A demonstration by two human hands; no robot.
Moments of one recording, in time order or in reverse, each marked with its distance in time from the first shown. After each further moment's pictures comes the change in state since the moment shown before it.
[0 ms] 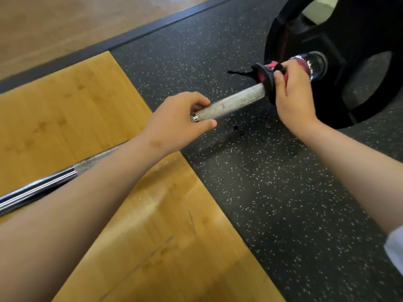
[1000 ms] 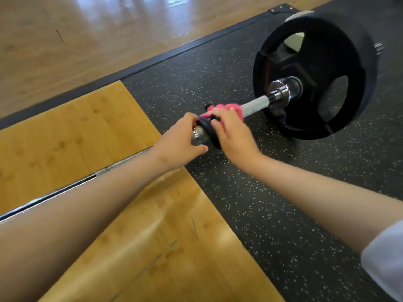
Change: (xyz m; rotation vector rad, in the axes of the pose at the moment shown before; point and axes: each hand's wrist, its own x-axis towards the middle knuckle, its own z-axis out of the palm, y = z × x) left_hand -0.021 0.015 -0.007 0.015 -0.110 -0.092; right_hand -0.057 -0.086 0.030 0.173 -0.253 -0.070
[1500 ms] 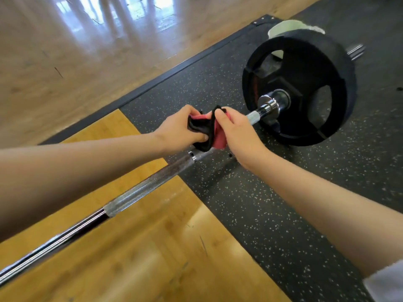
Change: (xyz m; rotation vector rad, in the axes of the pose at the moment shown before) left_hand 0.051 0.028 -0.047 -0.051 -0.079 -0.034; right_hand 0.026 -0.041 -0.040 0.636 0.087 0.342
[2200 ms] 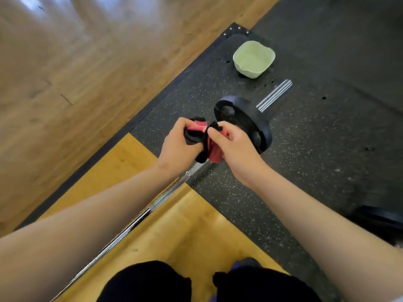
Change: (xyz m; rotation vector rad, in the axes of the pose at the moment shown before) left_hand -0.096 0.239 -0.180 -0.369 0.061 -0.064; right_hand -0.072 -0.323 -0.065 0.150 0.024 0.249
